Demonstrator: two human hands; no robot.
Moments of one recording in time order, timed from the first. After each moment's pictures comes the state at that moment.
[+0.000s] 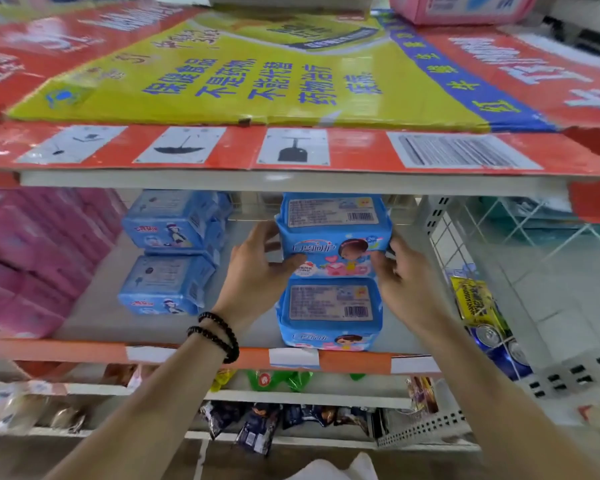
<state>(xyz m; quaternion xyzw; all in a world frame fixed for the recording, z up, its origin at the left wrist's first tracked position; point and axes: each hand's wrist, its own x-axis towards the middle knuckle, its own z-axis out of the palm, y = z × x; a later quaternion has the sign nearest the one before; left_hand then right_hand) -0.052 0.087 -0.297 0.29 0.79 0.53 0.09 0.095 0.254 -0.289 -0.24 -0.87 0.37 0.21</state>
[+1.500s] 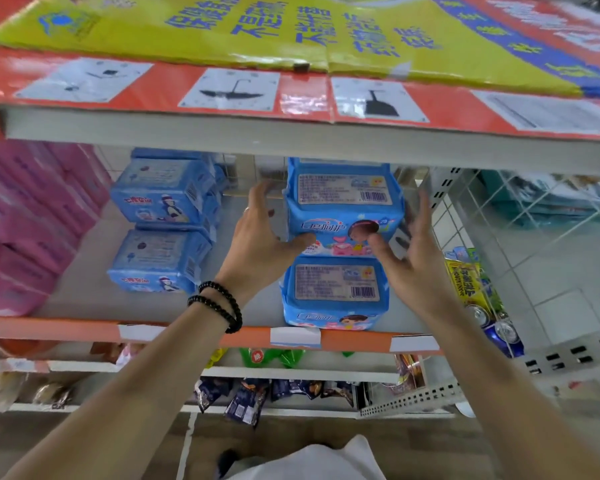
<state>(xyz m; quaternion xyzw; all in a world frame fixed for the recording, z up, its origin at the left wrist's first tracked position) -0.066 0.088 -0.301 0.30 0.81 0.49 0.11 0.089 0.259 -0.312 -0.18 -0.83 0.46 0.26</state>
